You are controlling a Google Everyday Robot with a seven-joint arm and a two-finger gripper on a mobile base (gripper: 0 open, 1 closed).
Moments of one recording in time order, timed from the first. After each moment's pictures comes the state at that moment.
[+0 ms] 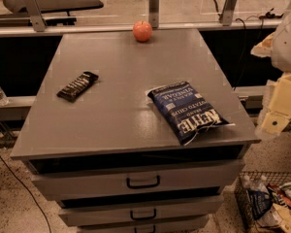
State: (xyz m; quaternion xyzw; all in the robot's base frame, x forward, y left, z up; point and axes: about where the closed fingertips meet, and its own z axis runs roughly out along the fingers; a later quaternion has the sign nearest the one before) arm 0.438 -0.217 0.976 -0.60 0.78 -0.03 0.16
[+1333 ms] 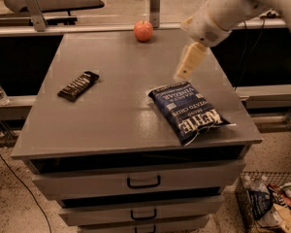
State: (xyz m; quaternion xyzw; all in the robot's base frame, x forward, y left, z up) arm 0.660 -0.116 0.933 -0.63 0.70 0.05 0.32
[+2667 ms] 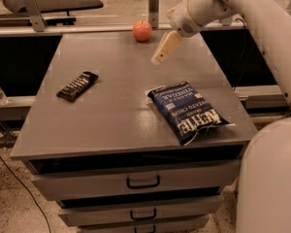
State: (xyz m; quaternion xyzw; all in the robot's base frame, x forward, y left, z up) arm 0.753 -0.065 0.935 -0.60 0.68 0.08 0.40
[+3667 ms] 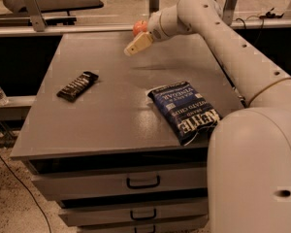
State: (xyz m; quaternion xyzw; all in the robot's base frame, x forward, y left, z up) arm 0.855 -0.003 0.906 -0.48 0.71 0.09 0.50
